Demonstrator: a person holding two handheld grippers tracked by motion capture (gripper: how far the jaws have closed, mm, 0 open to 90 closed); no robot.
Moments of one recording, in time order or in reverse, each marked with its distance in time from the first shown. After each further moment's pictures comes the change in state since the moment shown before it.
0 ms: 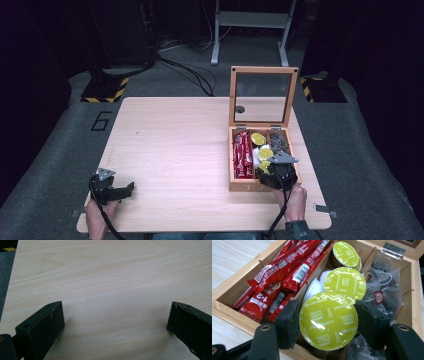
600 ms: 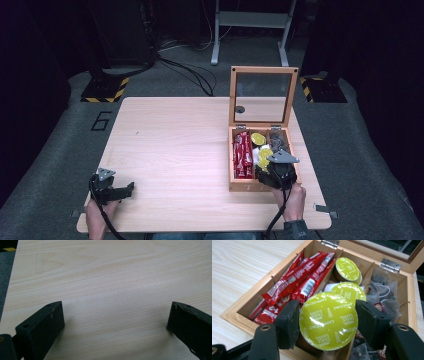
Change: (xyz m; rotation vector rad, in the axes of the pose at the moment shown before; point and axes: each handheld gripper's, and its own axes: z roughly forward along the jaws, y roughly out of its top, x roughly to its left) left arm 0.000 0.000 0.000 0.000 0.000 0.000; right arm 0.005 0.010 -0.012 -0.059 0.019 -0.008
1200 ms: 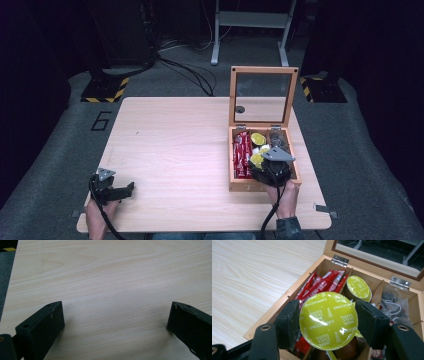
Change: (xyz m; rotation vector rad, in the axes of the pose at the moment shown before) left arm 0.000 0.000 0.000 -0.006 0.002 -0.001; right arm 0.014 0.016 0.000 -0.079 0.039 0.005
